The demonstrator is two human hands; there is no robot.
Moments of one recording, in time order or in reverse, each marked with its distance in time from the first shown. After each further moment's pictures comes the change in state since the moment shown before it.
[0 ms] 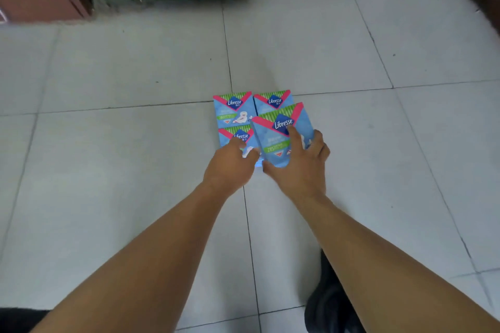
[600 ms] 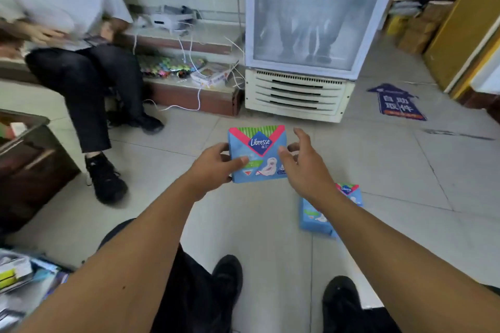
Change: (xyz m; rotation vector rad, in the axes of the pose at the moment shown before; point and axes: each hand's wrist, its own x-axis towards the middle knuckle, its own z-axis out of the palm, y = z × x) left_hand -0.256 -0.047 -0.274 -0.607 0.233 0.140; right_hand -0.146 -0.253 -0.175 0.515 -0.214 -0.520
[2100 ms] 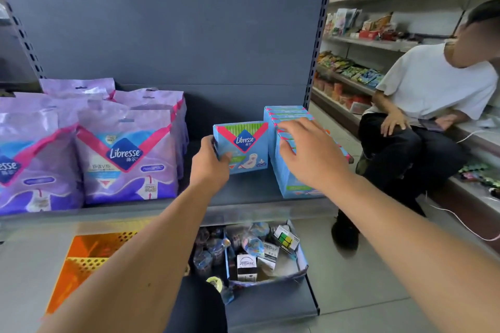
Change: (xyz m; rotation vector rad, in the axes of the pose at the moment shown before) left_hand -0.408 -0.047 -0.350 0.193 1.665 -0.157; right_hand -0.151 -0.453 0.282 -0.099 -0.488 -1.353
